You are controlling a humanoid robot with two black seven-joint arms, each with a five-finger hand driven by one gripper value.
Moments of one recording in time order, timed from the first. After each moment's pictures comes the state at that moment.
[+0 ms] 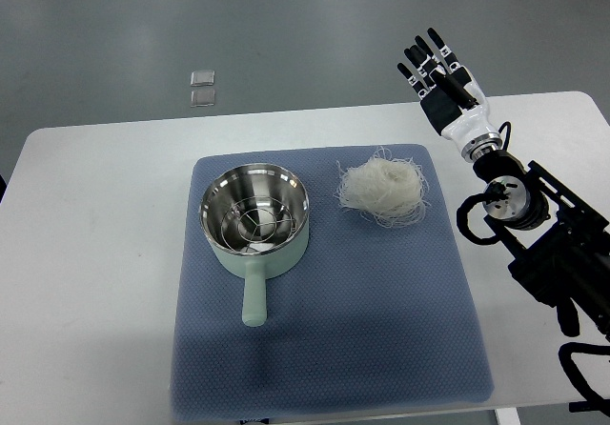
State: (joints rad) left arm -0.01 0.00 -0.05 -0.30 0.00 -0.01 0.09; right arm 0.64 -0.08 1.09 0.79 -0.20 0.22 0.30
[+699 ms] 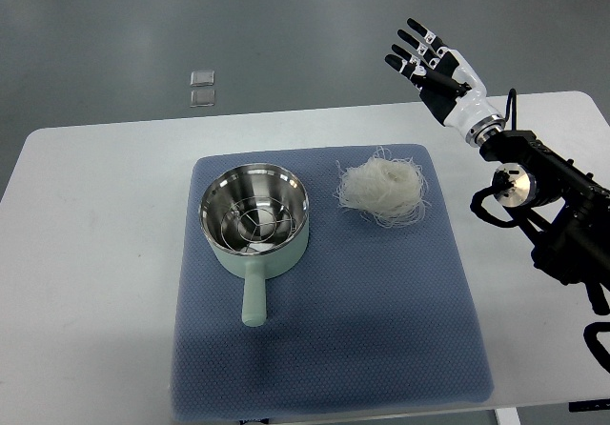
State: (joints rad) left arm -0.01 0.00 -0.04 -0.30 0.00 -0.02 0.09; right arm 0.75 -0.19 0.88 0.78 -0.50 0.19 0.30
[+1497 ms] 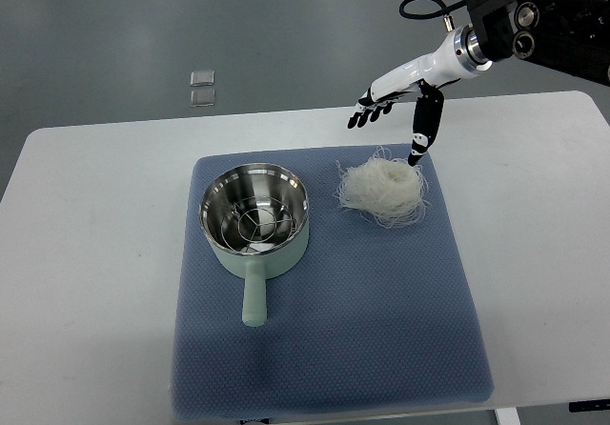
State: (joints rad) left arm -0.01 0.00 -0.04 -0.31 0.01 -0.02 0.09; right arm 1.65 -0.42 -0.37 0.96 -0.98 0.61 0.21
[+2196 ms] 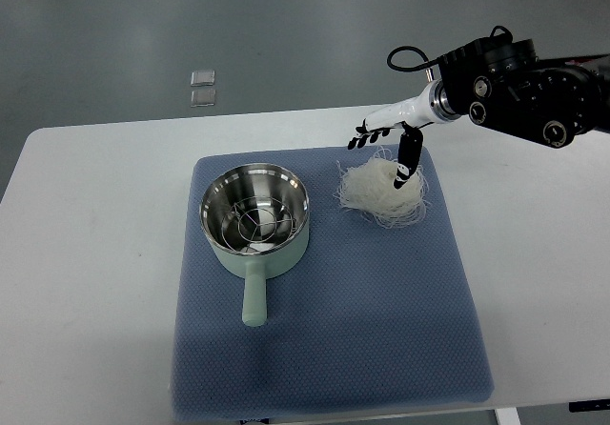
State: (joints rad) left arm -0.01 0.00 -0.04 -0.30 0.01 -0.02 0.09; right arm 1.46 -0.29 -0.38 0.83 -0.97 0.40 0.12
